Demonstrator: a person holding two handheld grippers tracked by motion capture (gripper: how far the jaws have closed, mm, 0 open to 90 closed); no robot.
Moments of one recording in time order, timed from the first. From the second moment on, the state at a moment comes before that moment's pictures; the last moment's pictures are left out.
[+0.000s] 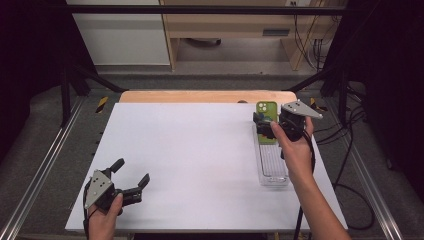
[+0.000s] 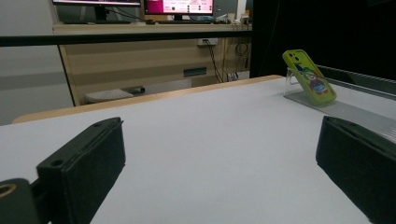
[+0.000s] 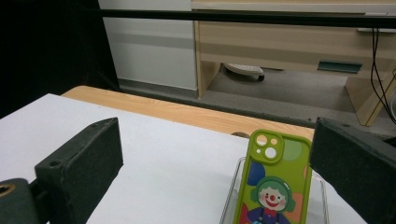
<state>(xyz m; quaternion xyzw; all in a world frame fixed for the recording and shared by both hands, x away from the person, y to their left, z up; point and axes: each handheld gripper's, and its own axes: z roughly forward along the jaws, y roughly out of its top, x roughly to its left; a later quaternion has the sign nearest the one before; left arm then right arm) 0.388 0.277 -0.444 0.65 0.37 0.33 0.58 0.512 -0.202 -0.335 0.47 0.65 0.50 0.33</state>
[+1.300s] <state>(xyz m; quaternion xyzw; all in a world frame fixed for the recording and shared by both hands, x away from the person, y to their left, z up) 0.379 0.301 -0.454 0.65 0.38 0.34 0.57 0.480 -0.242 -0.330 0.47 0.63 0.52 0.34</state>
